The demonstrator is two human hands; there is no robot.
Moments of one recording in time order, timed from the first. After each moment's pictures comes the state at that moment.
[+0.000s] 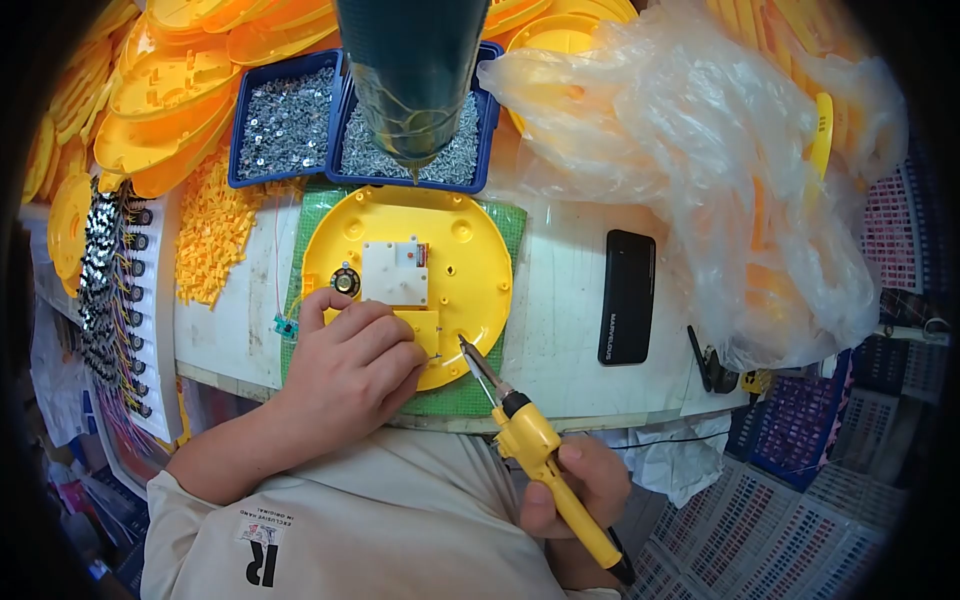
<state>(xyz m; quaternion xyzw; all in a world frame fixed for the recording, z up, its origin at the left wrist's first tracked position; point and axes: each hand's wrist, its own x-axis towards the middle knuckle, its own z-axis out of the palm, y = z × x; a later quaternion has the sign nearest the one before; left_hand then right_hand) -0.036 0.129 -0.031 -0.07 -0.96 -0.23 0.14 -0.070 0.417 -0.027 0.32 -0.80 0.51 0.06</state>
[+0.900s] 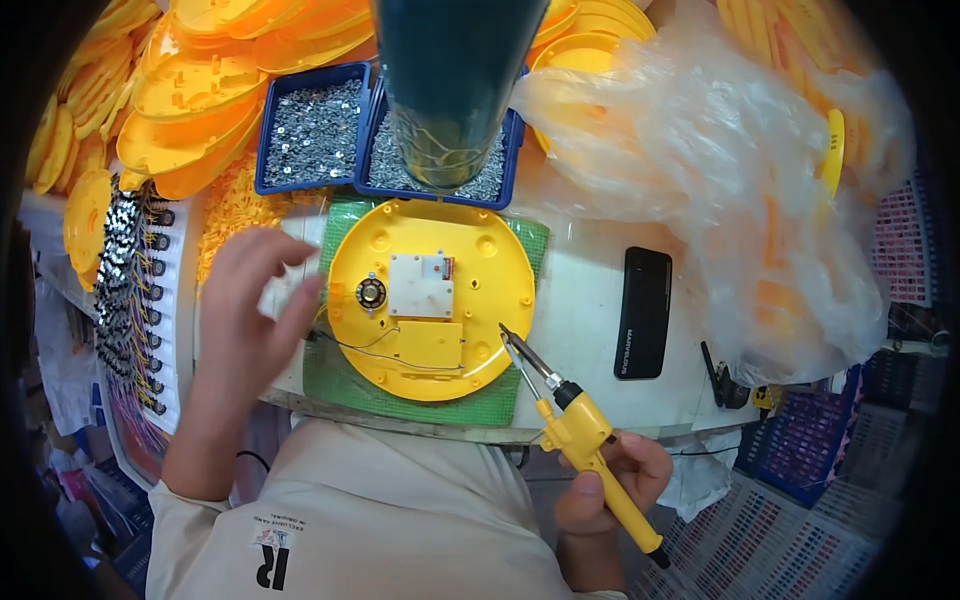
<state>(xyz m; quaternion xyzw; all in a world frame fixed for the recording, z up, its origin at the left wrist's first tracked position) -0.030 0.054 0.006 0.10 -0.94 -0.26 0.21 -0.081 0.387 -0.014 0.17 -0.77 0.60 0.07</state>
